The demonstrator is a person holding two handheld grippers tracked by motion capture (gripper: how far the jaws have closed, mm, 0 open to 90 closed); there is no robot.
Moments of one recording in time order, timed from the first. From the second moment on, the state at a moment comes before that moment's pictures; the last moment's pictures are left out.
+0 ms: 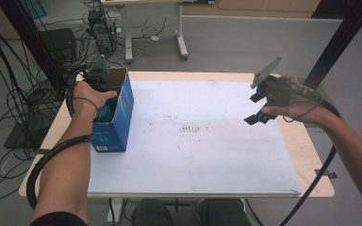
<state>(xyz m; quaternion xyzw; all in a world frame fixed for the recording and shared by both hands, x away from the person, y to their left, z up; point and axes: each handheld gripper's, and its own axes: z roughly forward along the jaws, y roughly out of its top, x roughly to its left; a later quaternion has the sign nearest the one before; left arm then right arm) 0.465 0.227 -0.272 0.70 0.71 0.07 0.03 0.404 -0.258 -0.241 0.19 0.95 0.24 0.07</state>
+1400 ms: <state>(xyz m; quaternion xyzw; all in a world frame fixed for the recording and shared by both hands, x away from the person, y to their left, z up) 0.464 0.227 -0.271 0.70 0.71 0.06 0.03 0.404 -0.256 -0.241 0.18 0.95 0.23 0.07</state>
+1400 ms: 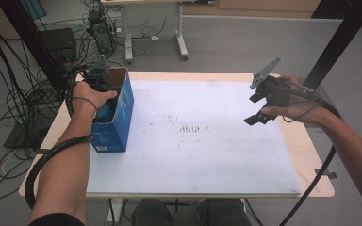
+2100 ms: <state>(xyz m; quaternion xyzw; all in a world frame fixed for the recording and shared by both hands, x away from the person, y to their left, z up) 0.450 0.222 -0.233 0.72 0.69 0.09 0.03 0.409 -0.248 -0.242 0.17 0.95 0.24 0.07</state>
